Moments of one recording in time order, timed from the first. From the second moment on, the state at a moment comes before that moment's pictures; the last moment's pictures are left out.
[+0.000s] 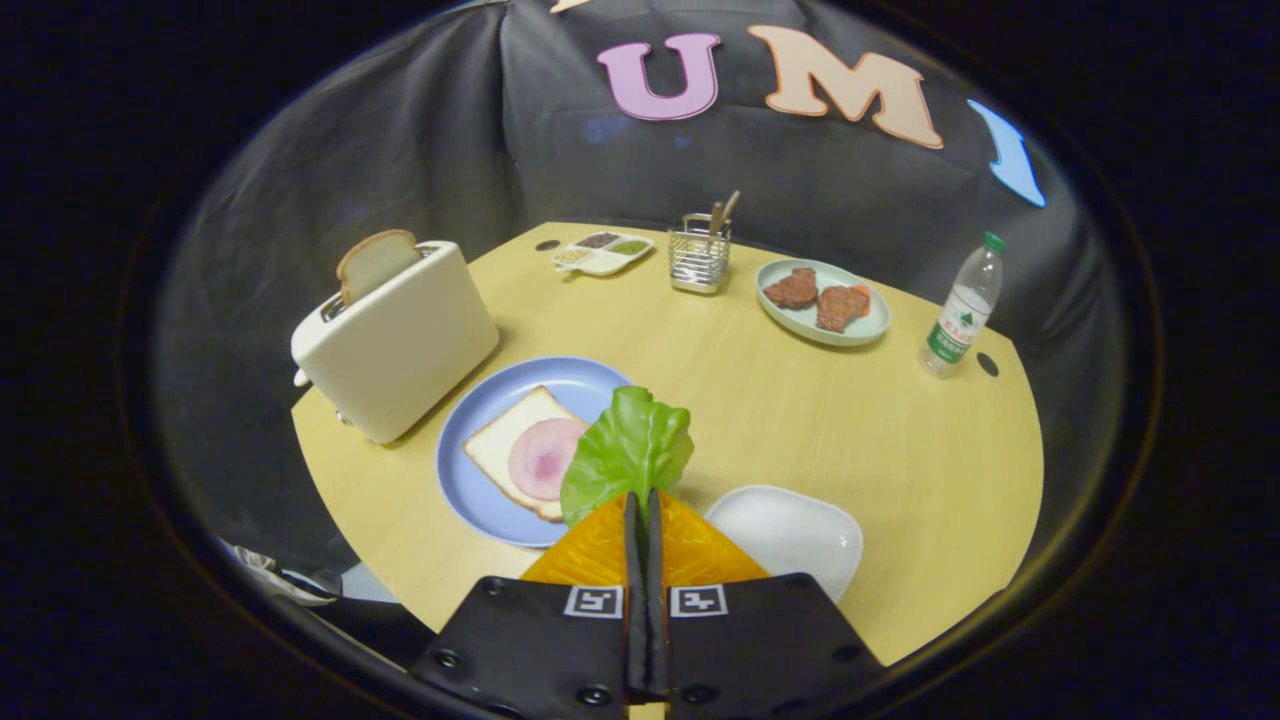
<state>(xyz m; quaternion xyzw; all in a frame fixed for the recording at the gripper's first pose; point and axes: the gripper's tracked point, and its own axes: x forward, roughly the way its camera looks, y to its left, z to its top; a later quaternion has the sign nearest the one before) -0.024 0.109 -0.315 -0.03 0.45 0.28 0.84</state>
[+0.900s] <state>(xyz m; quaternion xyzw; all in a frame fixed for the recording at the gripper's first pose) -0.028 0.220 -0.344 -0.02 0.48 0.29 0.83</state>
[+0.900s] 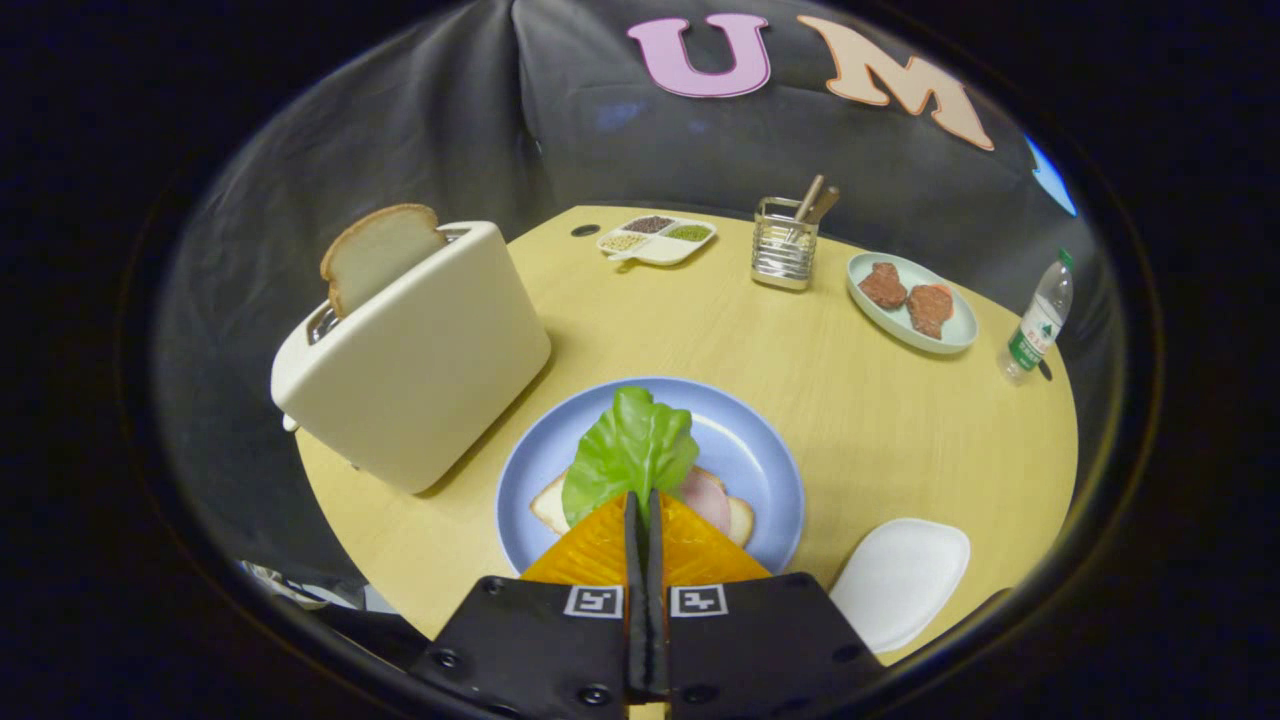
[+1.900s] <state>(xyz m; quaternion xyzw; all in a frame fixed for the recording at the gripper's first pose) -0.033 0.253 -0.348 -0.05 0.47 0.30 0.83</state>
